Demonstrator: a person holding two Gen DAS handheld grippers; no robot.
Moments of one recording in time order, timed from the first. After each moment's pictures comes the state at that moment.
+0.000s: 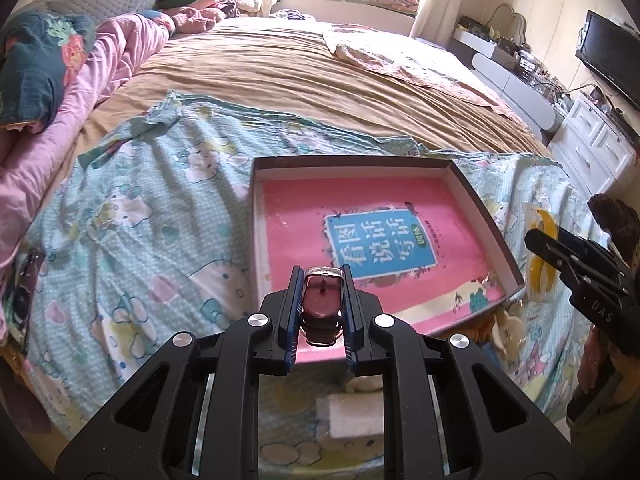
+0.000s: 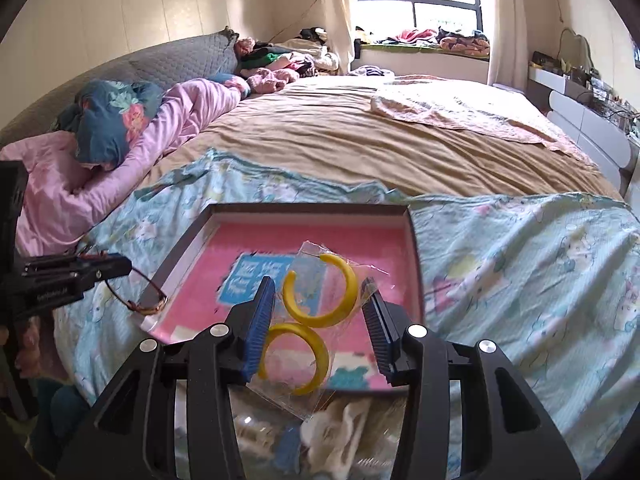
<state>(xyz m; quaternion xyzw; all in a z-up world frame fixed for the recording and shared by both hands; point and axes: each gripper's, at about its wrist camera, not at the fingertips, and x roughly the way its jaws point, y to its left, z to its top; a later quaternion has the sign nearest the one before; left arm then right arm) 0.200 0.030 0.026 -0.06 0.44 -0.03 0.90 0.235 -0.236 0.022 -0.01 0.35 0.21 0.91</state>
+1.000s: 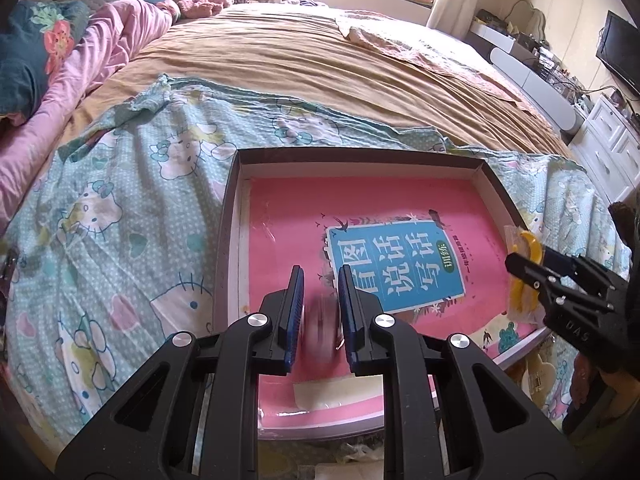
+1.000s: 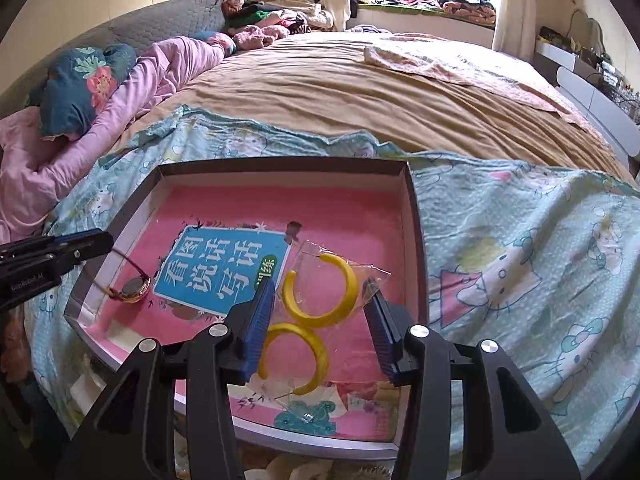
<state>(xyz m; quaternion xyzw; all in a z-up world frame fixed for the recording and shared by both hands) 0.250 0.017 -0.012 -0.06 0.45 -0.01 0.89 0.299 -0.229 -0.040 -0.04 0.42 0.20 0.89</state>
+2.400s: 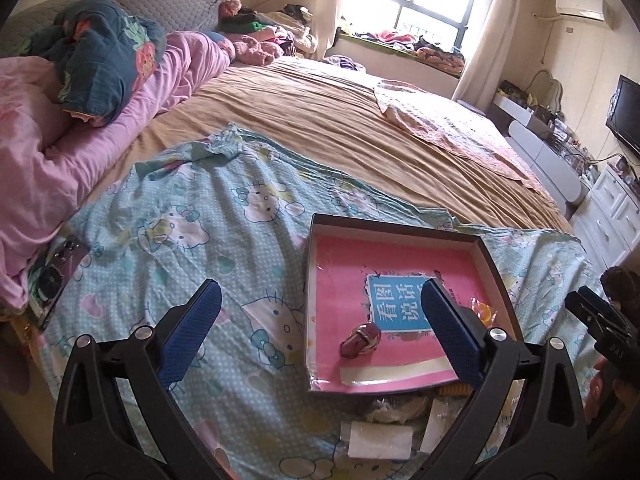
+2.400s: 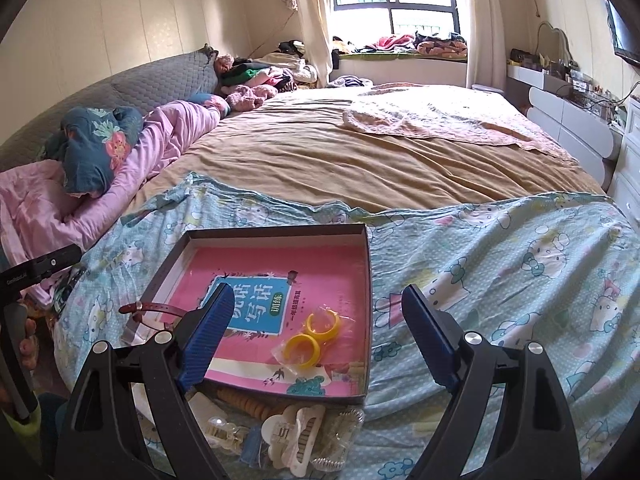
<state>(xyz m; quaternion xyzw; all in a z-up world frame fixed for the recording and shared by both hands) 0.176 0.072 0.063 -0.12 0.36 0.05 0.93 0.233 -0.276 0.046 0.01 0.33 0.18 0.92</state>
